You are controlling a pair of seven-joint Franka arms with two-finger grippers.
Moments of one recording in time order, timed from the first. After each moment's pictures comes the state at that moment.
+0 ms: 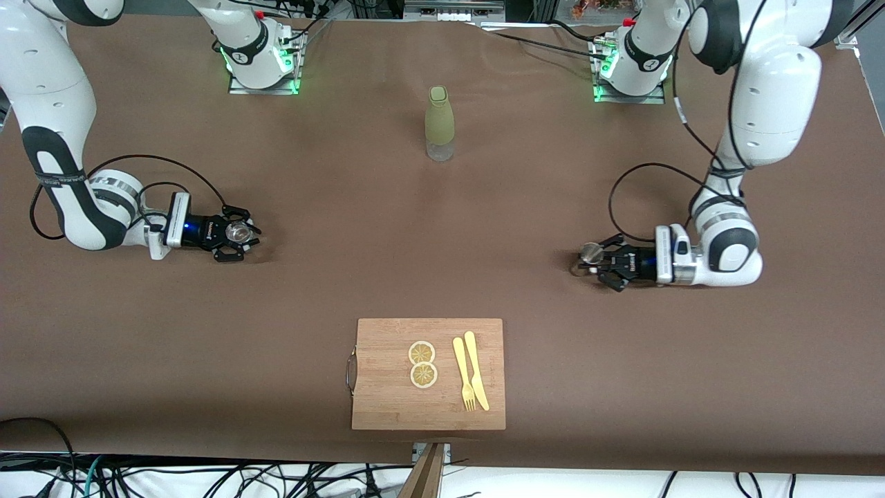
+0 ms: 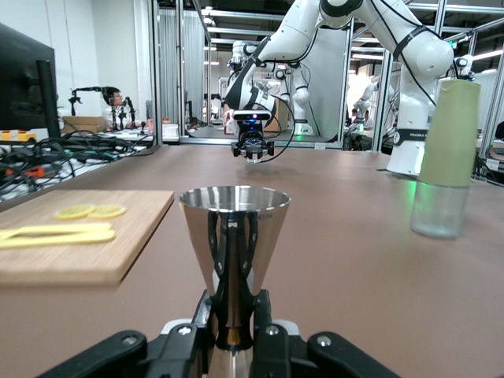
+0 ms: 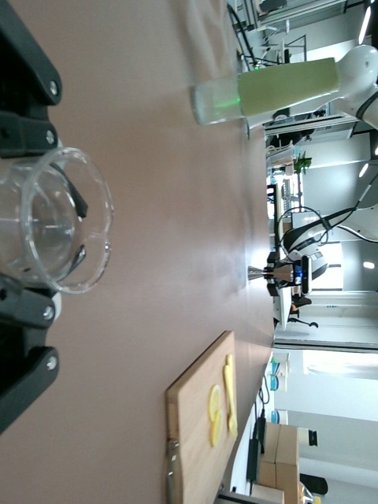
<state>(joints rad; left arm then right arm) -0.11 0.87 0.20 -1.76 -1.50 1.52 2.60 -0.31 0.73 0.03 -1.95 1.17 1.66 -2.65</state>
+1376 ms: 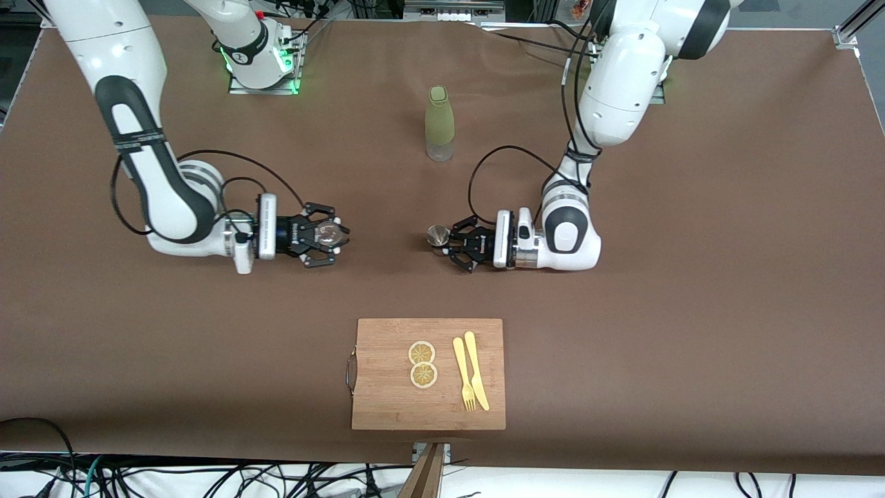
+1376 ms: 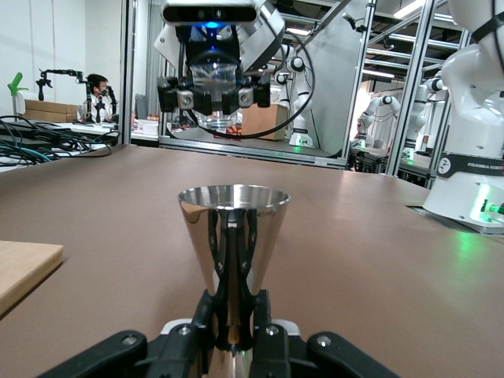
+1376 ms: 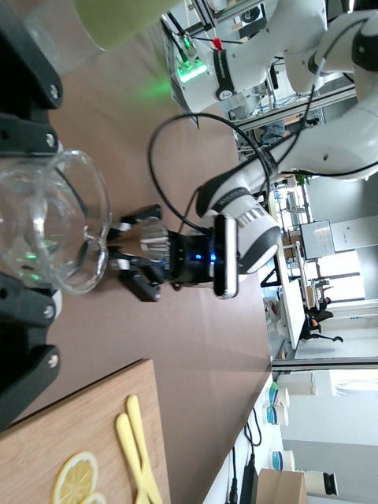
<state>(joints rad) -0.62 0.96 0.16 -1.63 -1.95 1.81 2.45 0.06 0.54 0.15 -1.93 1.41 1.92 -2.26</state>
